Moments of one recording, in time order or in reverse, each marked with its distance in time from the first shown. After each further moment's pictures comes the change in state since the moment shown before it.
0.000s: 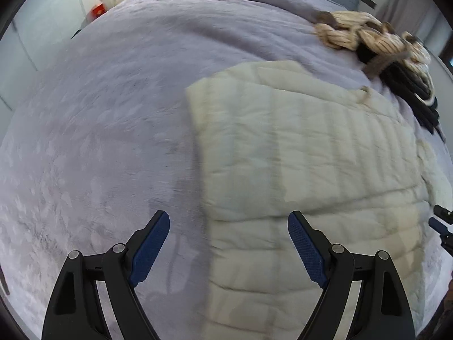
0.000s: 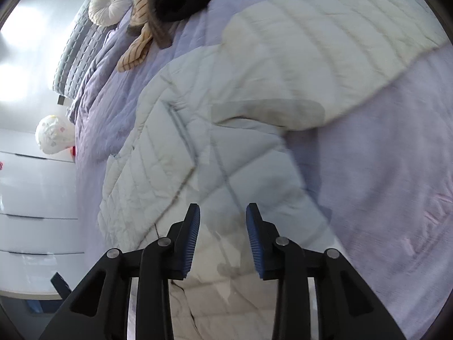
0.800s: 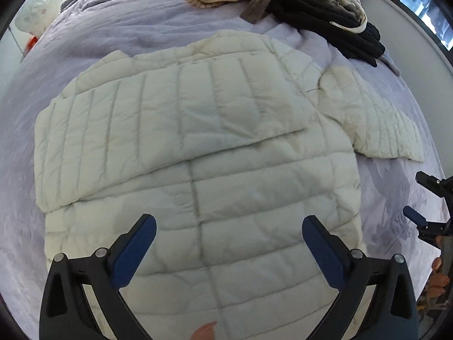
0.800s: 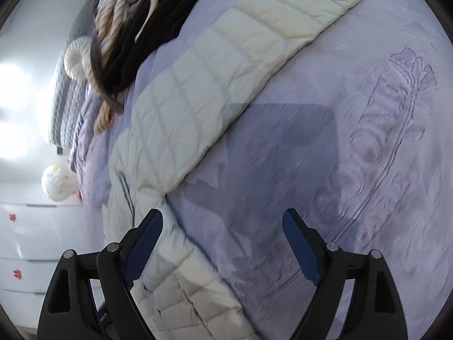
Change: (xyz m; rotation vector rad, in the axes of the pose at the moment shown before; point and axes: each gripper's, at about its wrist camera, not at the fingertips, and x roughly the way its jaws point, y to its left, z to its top) left arm 0.002 -0.228 -0.031 0.231 0.099 -0.119; right arm -0.085 -0.148 0.027 0.213 -0.106 0.056
